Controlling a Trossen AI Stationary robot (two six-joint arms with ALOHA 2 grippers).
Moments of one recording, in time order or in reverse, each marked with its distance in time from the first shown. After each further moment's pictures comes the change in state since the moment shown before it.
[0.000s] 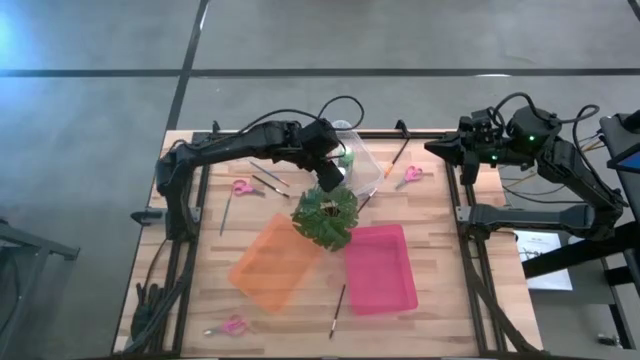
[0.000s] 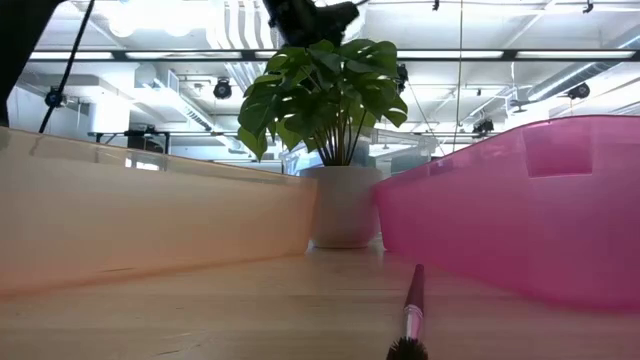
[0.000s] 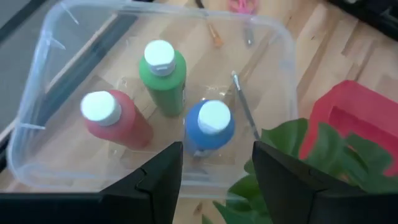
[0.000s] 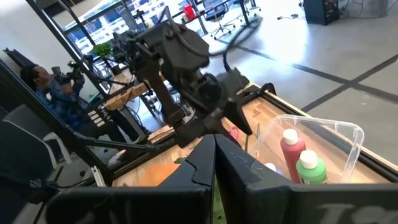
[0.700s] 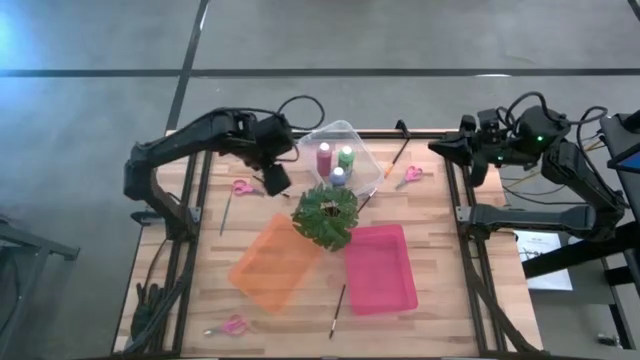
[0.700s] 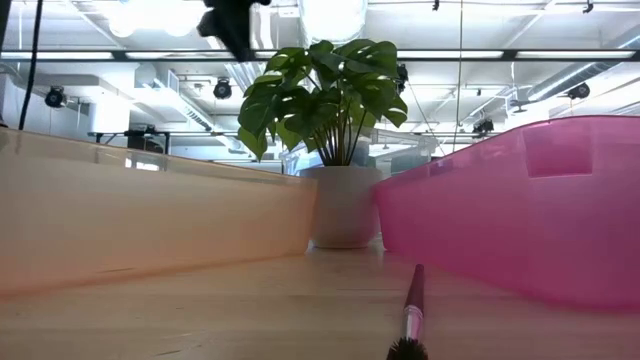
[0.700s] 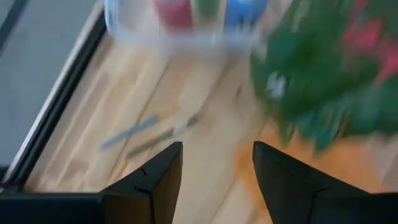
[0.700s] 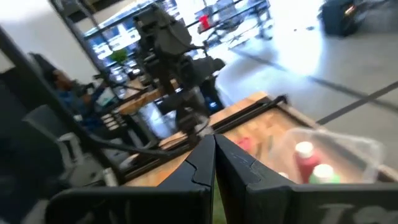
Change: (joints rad) left arm 0.000 -0.242 0.000 -0.514 -0.009 0.084; right arm 0.000 -0.013 0.000 0.043 -0.053 -0.008
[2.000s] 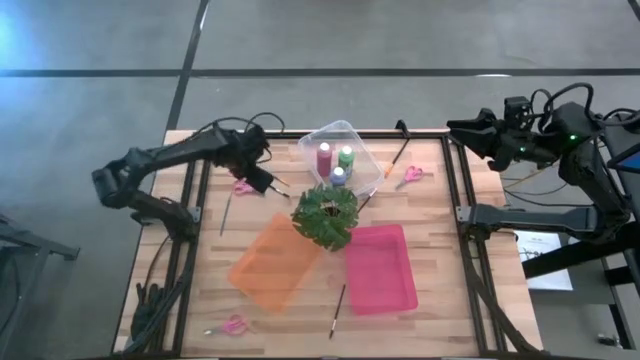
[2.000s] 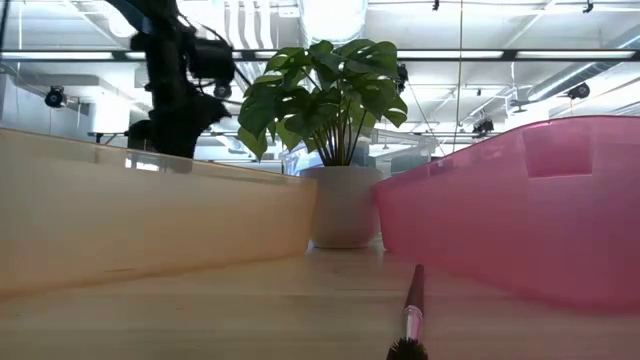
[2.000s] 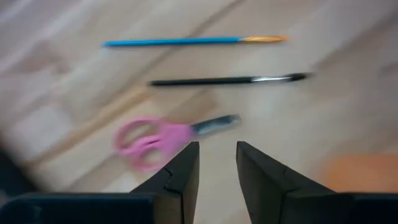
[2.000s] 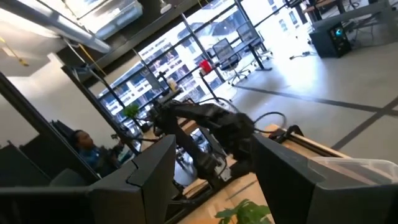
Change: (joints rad) left arm 0.351 -0.224 -0.868 0.497 0.082 -0.129; right arm -0.001 -0.032 0.077 0.067 0.102 0.202
